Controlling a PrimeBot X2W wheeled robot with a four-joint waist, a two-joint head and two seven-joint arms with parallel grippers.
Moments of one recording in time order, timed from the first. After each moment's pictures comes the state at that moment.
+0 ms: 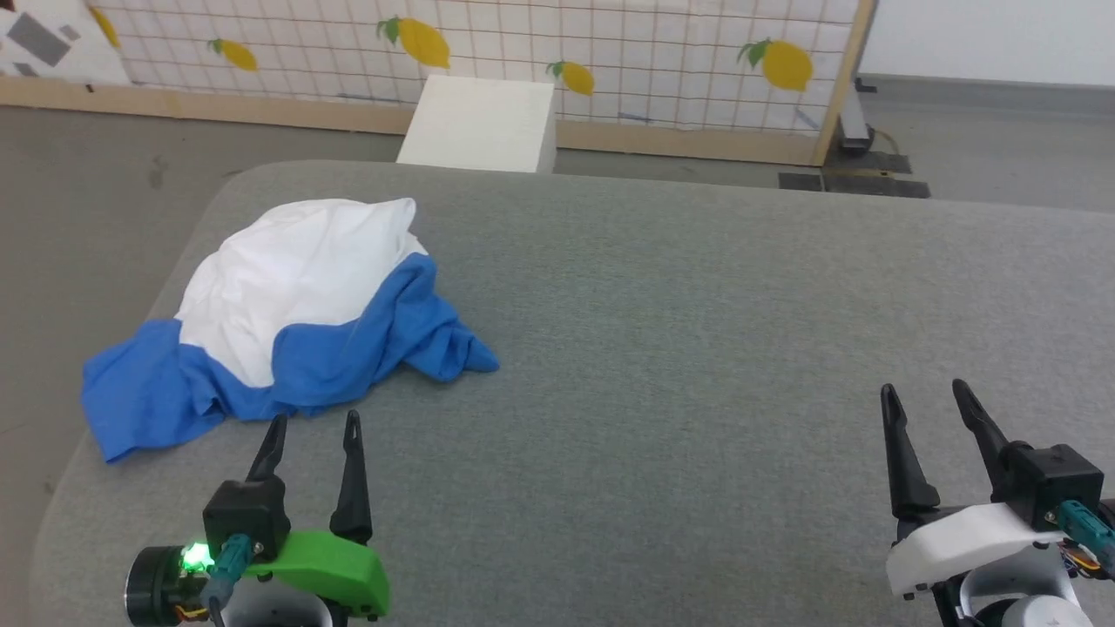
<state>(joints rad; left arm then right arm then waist) 0.05 0.05 -0.01 -0.02 -0.05 0.00 -0.09 0.02 -0.05 -0.10 0.03 0.05 0.13 -0.09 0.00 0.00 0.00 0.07</state>
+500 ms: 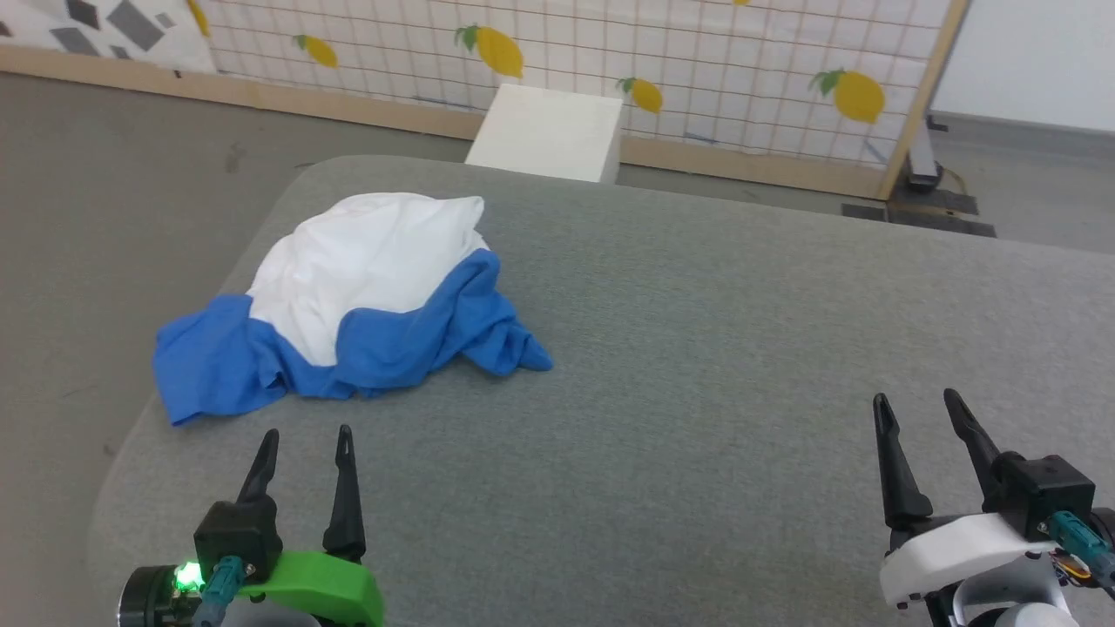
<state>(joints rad) 0.09 0.05 0.00 -0.03 -0.05 0.01 -0.13 0.03 -0.05 -0.09 0.06 0.06 0.13 -0.12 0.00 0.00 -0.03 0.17</state>
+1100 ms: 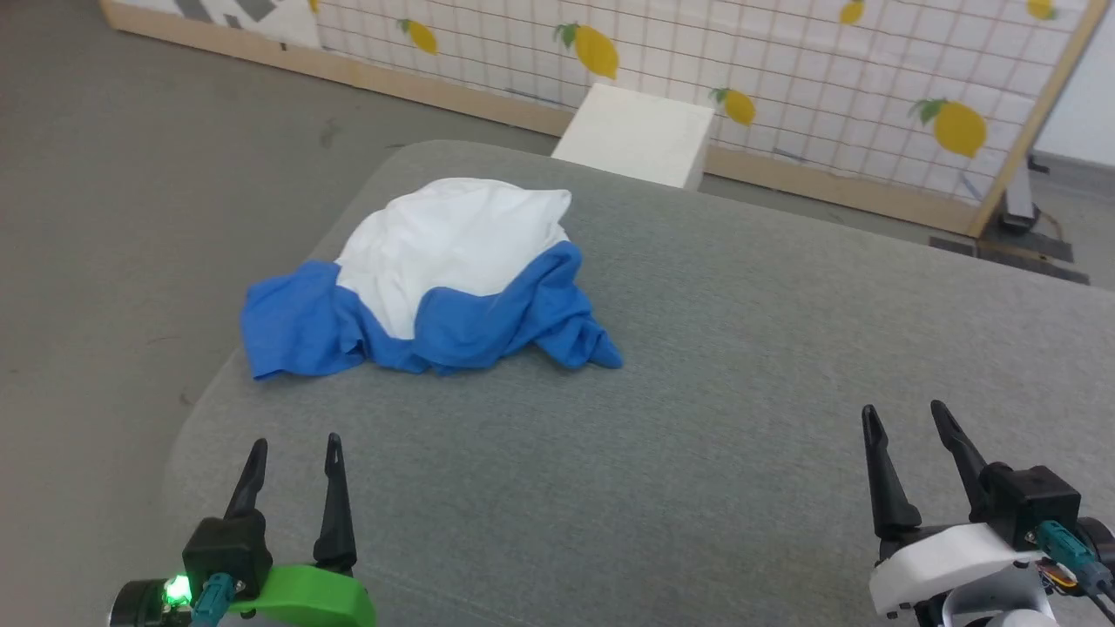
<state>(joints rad) 0.11 0.05 0.02 -0.04 -0.05 0.01 -0.16 0.03 -0.05 -0.07 0.11 0.07 0.13 -0.16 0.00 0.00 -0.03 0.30</state>
